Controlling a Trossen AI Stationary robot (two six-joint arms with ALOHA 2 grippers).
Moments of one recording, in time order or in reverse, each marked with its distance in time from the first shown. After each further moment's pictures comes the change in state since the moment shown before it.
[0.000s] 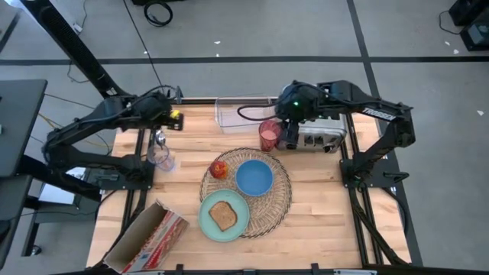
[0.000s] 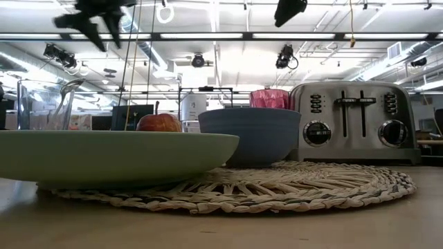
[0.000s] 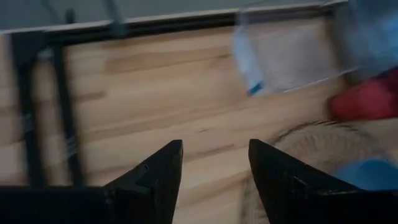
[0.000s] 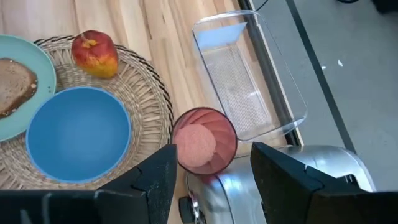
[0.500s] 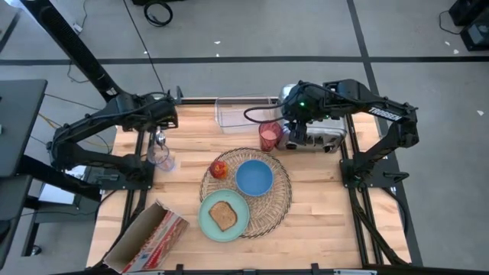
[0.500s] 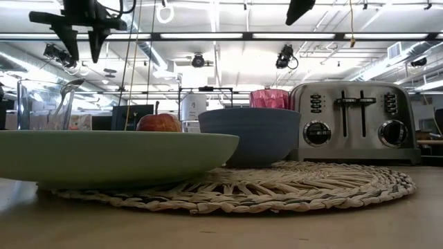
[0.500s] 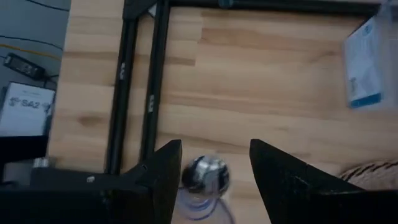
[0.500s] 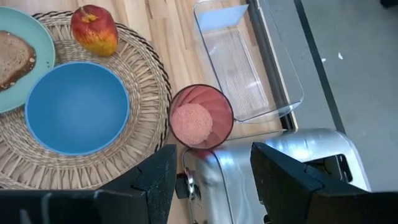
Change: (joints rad) left arm 0.032 0.075 -0.001 -0.288 -0.102 -0.297; right arm 0.002 -0.034 0.000 -0.084 0.000 -0.025
